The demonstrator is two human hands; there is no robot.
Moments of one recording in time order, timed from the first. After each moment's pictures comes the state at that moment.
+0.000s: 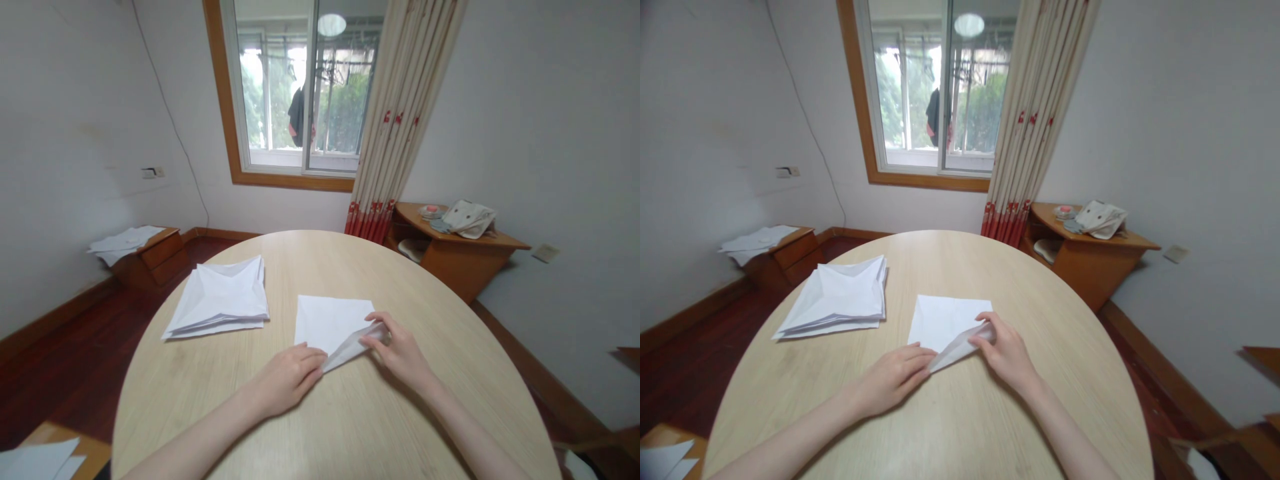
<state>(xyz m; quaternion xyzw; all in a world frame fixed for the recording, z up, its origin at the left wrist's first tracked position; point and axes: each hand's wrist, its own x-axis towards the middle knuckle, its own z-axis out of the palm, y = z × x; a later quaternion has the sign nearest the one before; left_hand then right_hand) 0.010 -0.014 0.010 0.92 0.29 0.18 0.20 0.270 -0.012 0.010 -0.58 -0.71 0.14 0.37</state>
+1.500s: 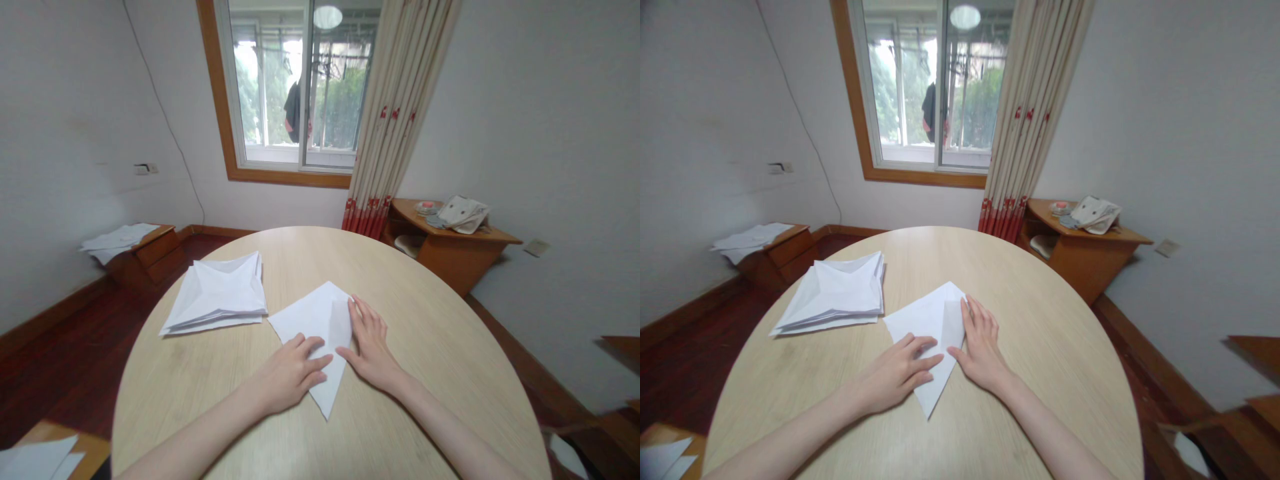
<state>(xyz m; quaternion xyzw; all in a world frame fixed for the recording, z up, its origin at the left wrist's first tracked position) 0.012 -0.017 0.009 0.94 0.30 0.11 0.10 0.243 -0.010 -0.024 -0.54 -0.80 -0.06 0.26</state>
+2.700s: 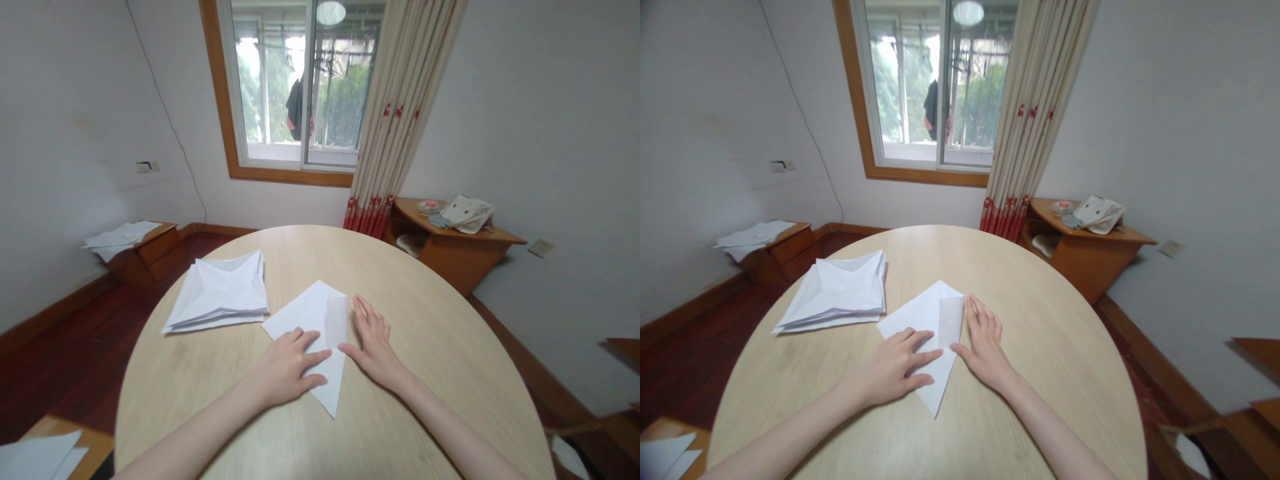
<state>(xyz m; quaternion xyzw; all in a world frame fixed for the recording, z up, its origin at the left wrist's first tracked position) 0.009 -0.010 0.008 0.94 0.32 0.11 0.07 0.247 -0.008 -0.028 -0.56 -0.79 -0.07 0.25</state>
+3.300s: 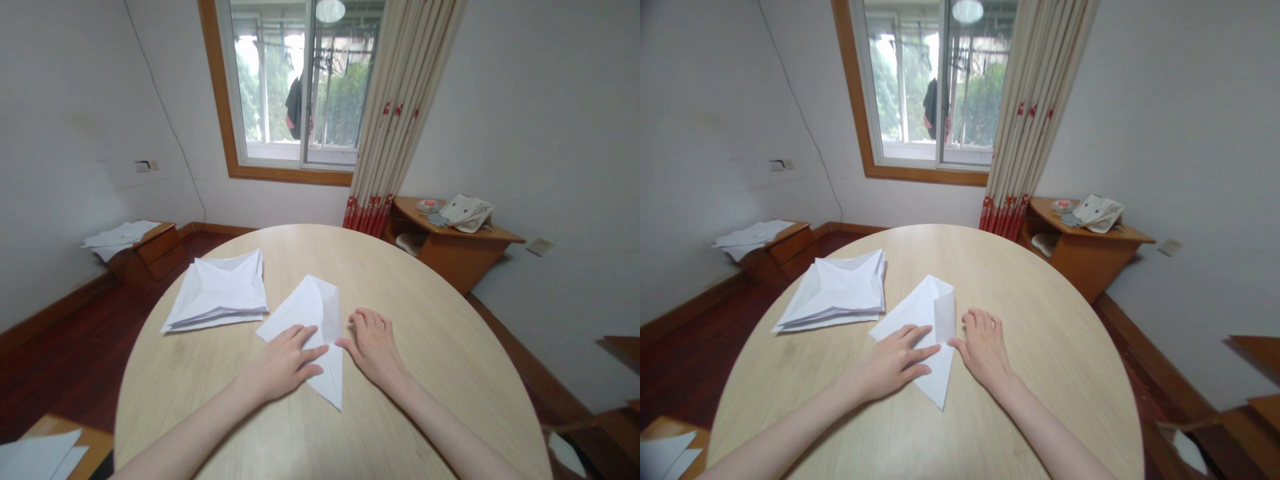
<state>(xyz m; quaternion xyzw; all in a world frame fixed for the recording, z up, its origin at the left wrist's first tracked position) 0.006 -0.006 0.006 0.93 0.33 0.12 0.09 0.234 -0.014 -0.012 -0.58 -0.77 -0.16 0.19</state>
